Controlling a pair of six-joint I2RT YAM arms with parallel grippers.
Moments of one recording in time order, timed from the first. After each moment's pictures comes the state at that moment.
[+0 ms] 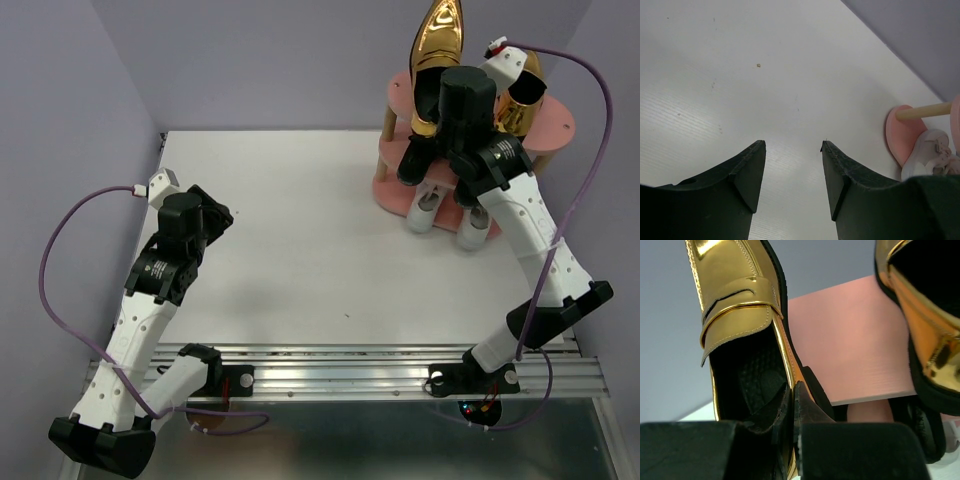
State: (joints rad) left arm -0.27 0.85 1.00 -0.62 -0.34 -0.77; right arm 0.52 1.58 2.03 -0.61 0.86 0.50
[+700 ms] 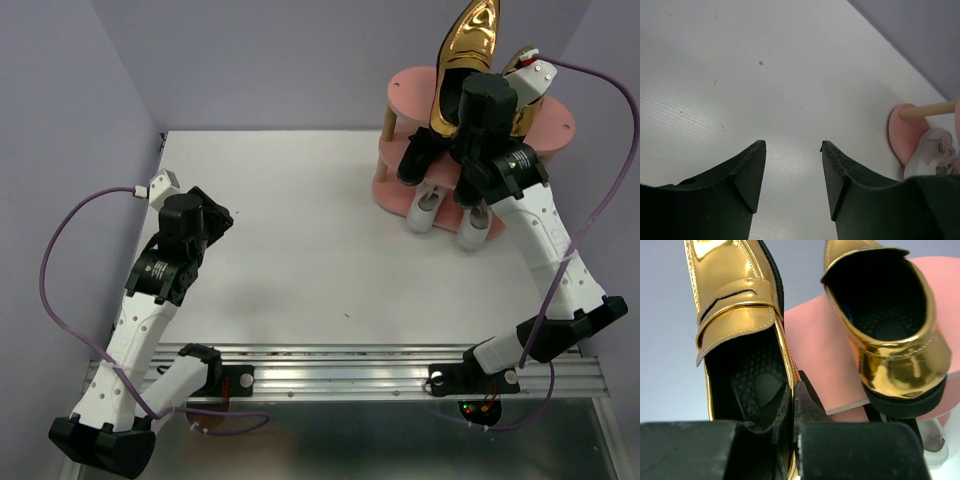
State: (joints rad) left arm -0.27 0.85 0.99 -0.63 -0.34 -0.77; right arm 0.44 1.47 1.89 -0.54 0.93 0.55
